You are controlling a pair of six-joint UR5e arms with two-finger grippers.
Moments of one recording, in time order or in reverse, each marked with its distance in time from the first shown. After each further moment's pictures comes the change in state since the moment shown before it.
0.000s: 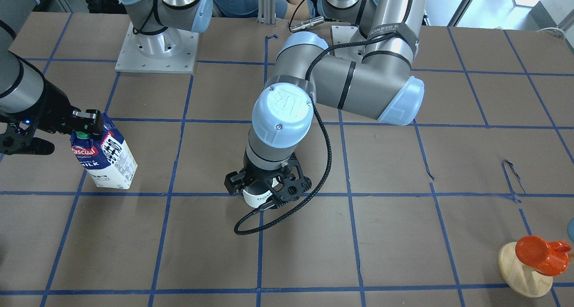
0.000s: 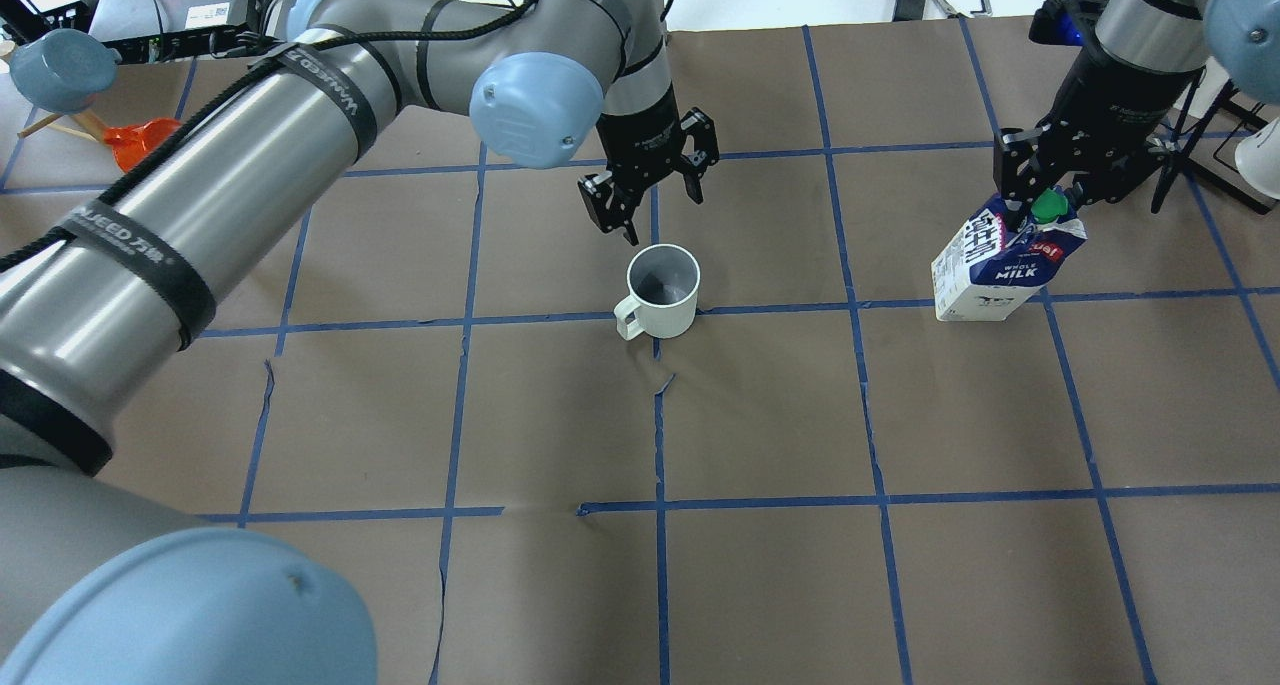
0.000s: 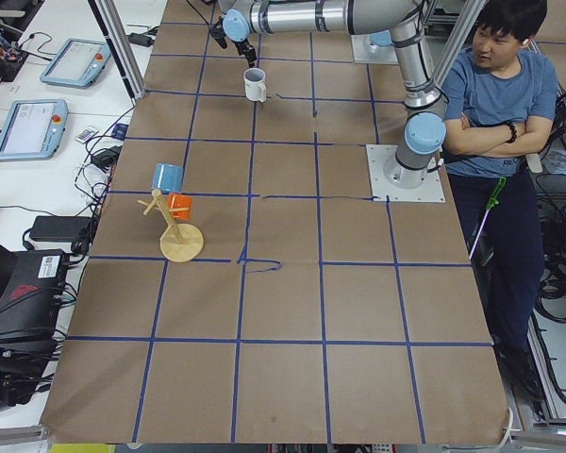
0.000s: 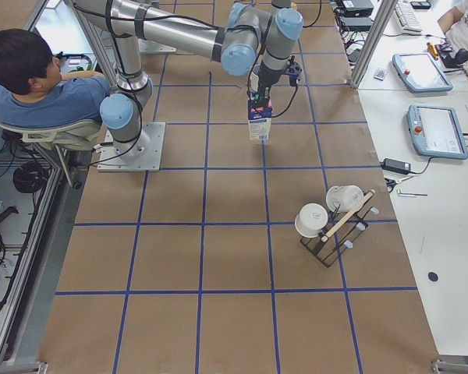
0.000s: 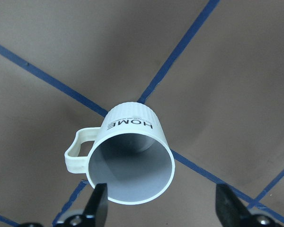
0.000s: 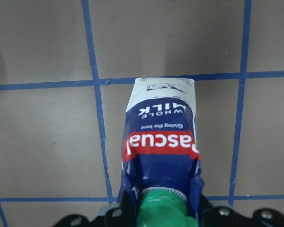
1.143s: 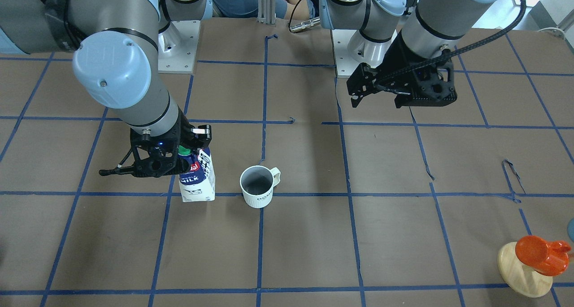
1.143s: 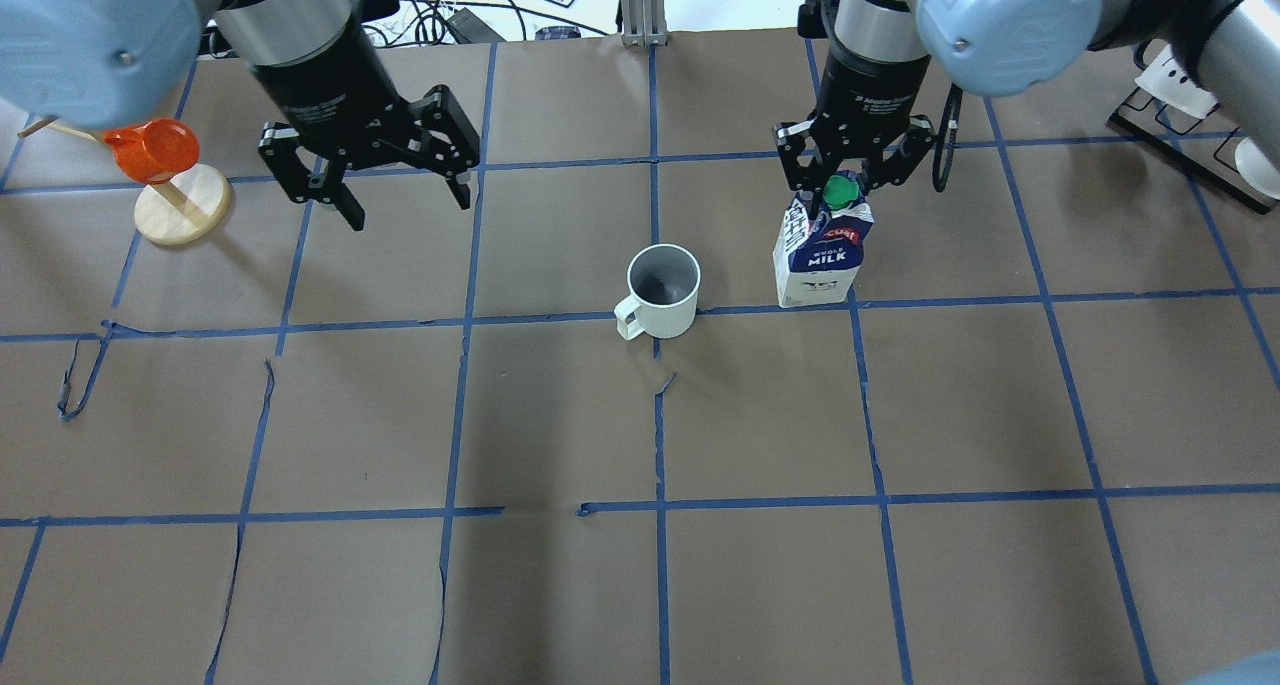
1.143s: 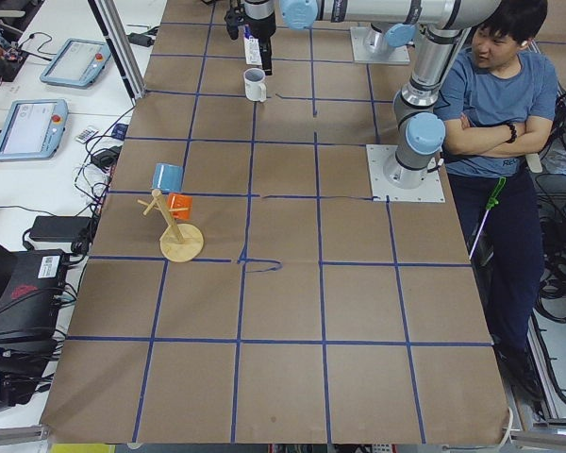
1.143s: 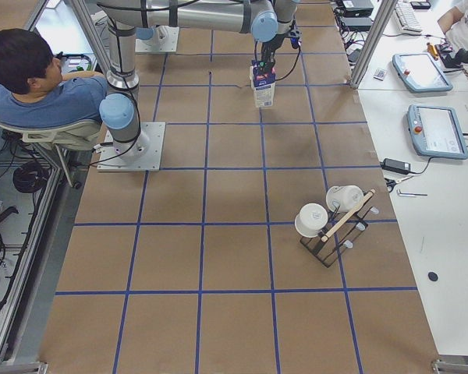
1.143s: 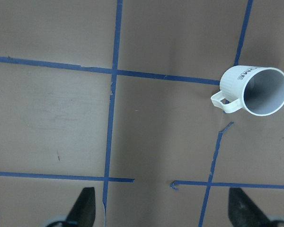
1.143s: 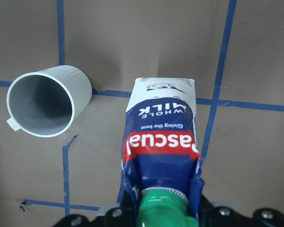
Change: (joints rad) left arm 0.350 0.489 -0.262 -0.241 0.073 0.810; right arm 0.353 0.162 -0.148 -0.021 0.037 0.197
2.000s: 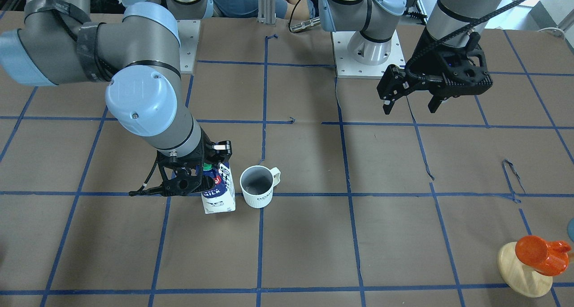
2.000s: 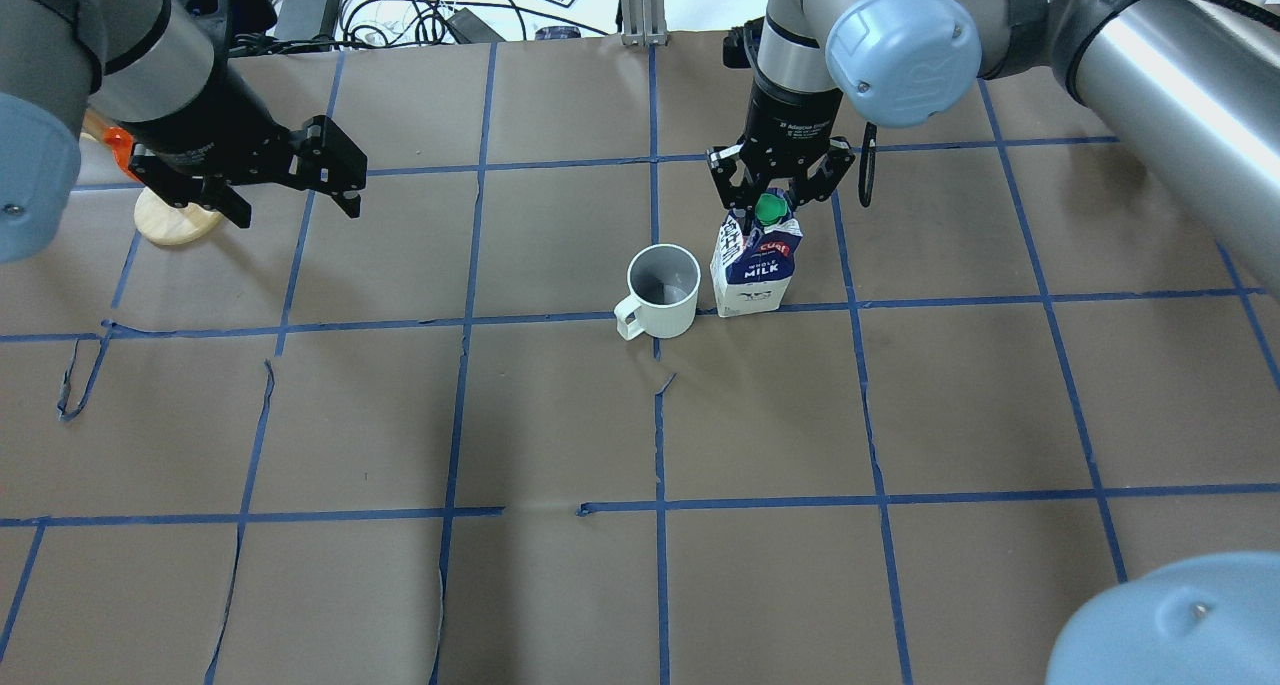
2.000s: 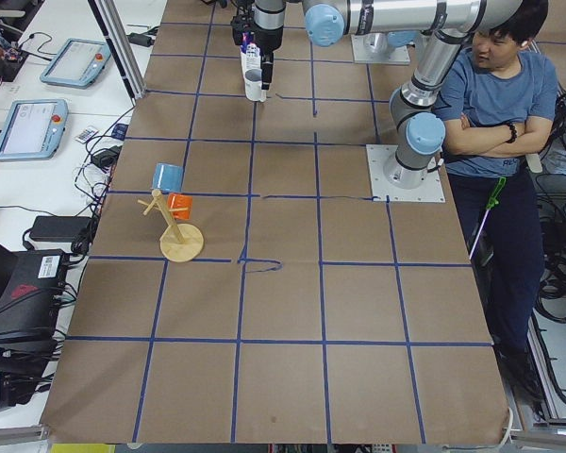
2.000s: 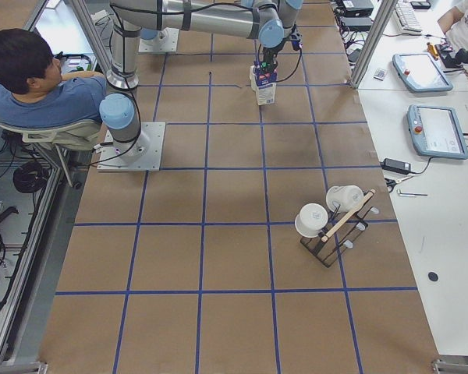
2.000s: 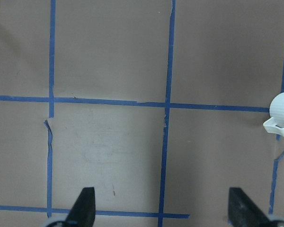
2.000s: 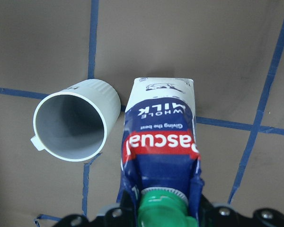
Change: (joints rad) left arm 0.048 0.060 -0.090 0.196 0.108 0.045; right arm 0.030 0.072 -0.003 -0.077 0.049 -0.001
